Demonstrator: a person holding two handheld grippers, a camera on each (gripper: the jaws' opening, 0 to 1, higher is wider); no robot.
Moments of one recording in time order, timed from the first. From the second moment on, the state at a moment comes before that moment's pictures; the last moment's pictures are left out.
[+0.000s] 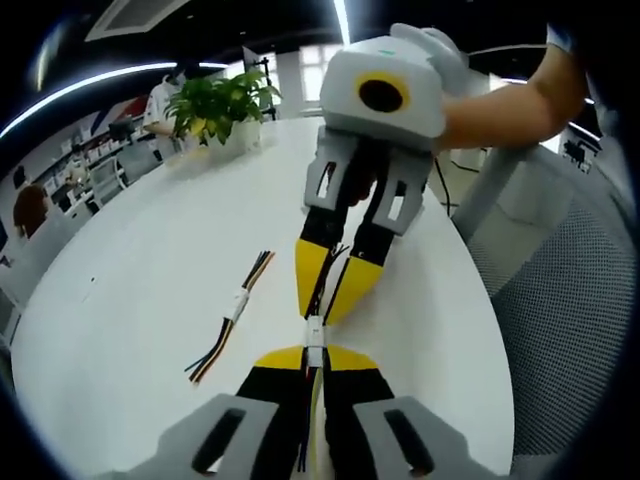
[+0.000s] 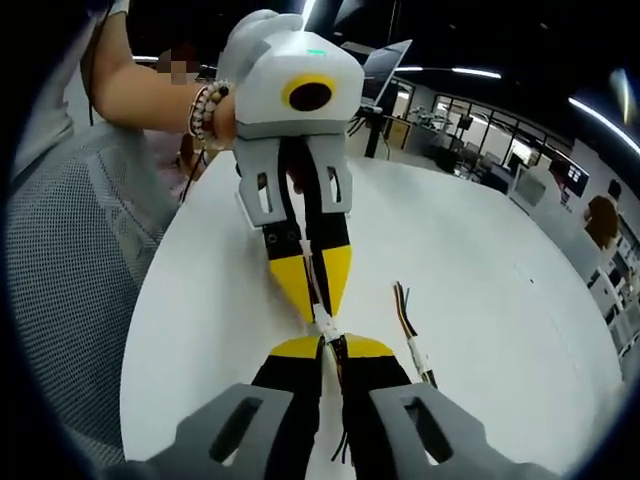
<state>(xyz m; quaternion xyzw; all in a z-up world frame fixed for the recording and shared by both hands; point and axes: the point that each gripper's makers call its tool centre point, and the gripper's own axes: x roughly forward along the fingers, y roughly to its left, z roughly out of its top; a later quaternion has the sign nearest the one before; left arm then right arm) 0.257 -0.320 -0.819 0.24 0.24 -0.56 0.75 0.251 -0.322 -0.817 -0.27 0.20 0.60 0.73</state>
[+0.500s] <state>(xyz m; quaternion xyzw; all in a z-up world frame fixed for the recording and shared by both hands) 0.273 -0.317 -0.800 0.19 0.22 -0.54 0.79 0.260 -0.327 -0.801 -0.24 0.19 0.58 0.75</state>
